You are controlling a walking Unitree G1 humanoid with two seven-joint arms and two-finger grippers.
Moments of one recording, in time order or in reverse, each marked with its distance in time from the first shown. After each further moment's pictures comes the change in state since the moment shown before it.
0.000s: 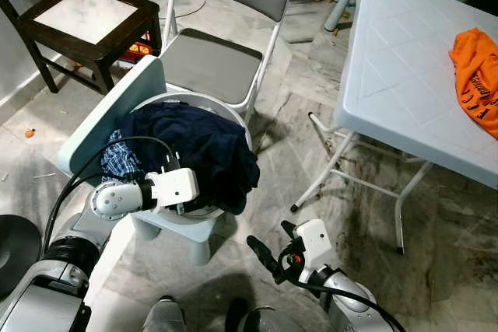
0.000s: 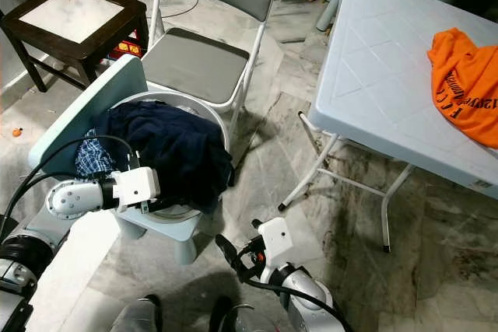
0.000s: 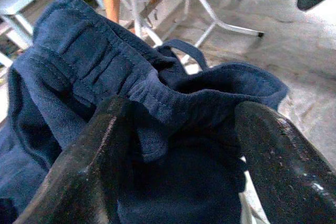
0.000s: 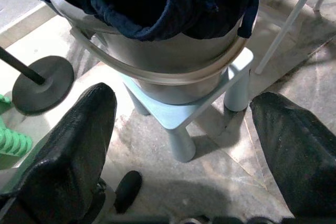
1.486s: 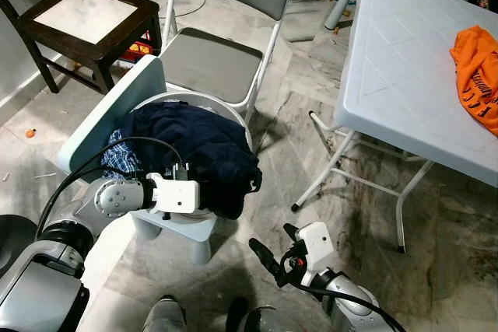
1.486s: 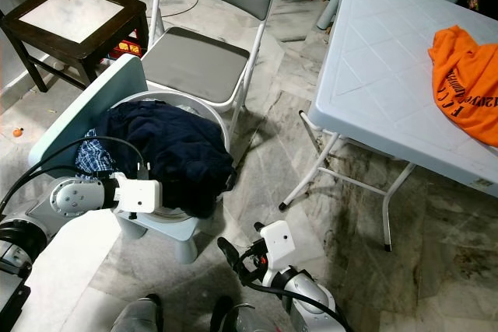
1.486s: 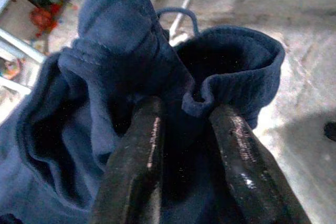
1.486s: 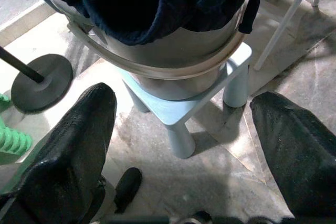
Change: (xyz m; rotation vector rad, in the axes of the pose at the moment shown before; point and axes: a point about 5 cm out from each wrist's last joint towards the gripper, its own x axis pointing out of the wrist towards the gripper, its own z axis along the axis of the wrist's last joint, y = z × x) left arm 0.001 0.005 -0.004 0.207 0.103 -0.077; right arm -0.004 -0.001 -0.002 0.001 0.007 -0.008
